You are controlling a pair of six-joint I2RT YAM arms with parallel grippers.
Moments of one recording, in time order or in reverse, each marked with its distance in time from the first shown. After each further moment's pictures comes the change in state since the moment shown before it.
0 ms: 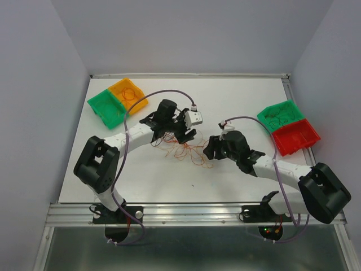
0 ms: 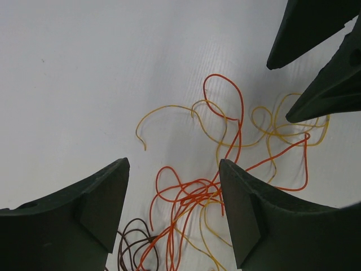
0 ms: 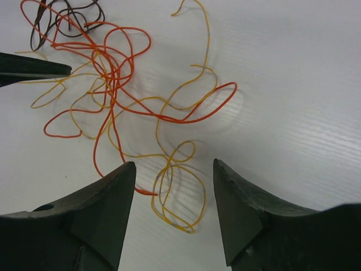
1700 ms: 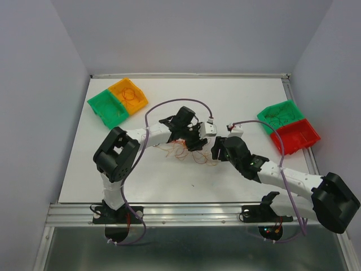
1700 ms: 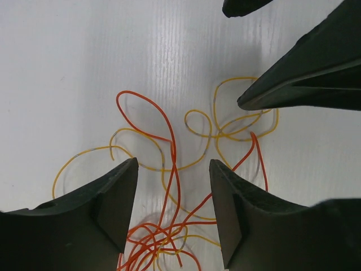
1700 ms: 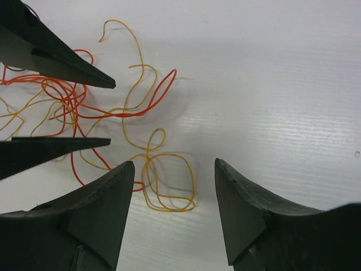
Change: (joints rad) left arm -0.129 0.202 0.117 -0.117 0.020 0.040; right arm 0.119 -0.129 -0.022 -0.151 0.357 0.113
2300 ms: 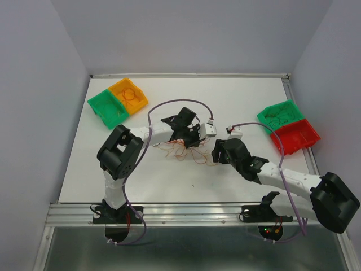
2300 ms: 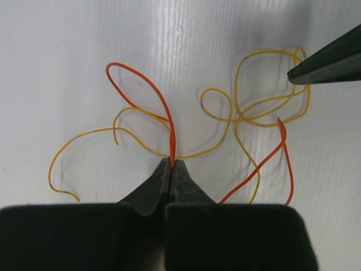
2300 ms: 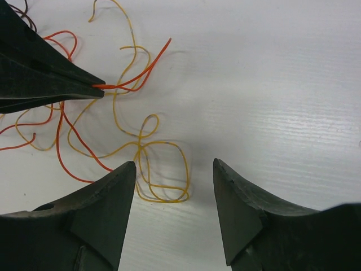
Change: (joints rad) left arm 0.000 0.057 0.043 -0.067 -0.073 0.027; right arm 0.000 0.000 -0.031 -0.004 -0.008 0.003
